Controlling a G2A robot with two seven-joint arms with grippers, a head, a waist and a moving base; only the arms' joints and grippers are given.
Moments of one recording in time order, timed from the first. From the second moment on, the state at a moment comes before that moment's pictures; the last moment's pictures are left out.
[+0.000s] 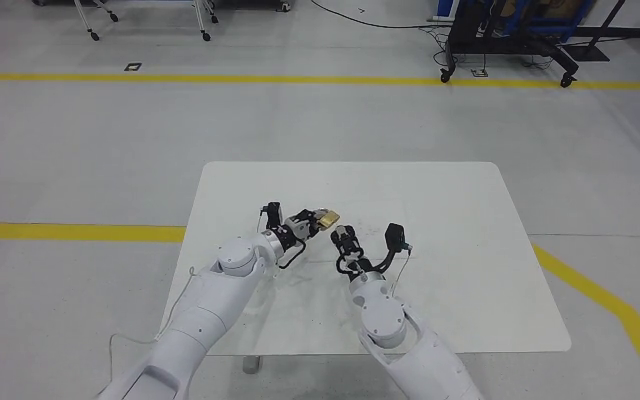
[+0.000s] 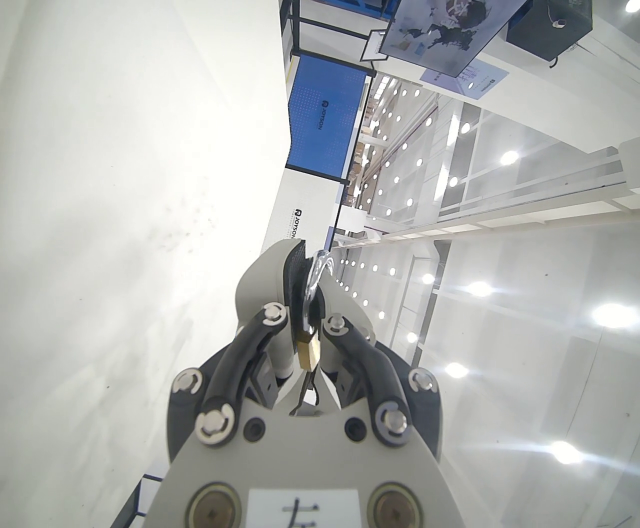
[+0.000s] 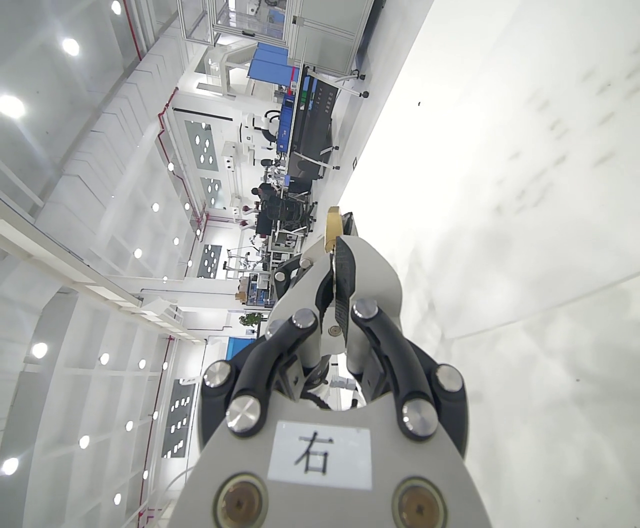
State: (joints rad) left arm 0.95 -1.38 -0.93 -0.90 -0.60 -0.06 -0.60; right arm -1.44 -1.41 0.95 -1.59 0.00 0.19 -0.31
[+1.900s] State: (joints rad) left arm 0.98 -1.40 -0.97 -0.94 -0.46 -0.09 -0.58; right arm -1.47 -1.44 1.01 -1.59 -0.06 0.22 -0.24
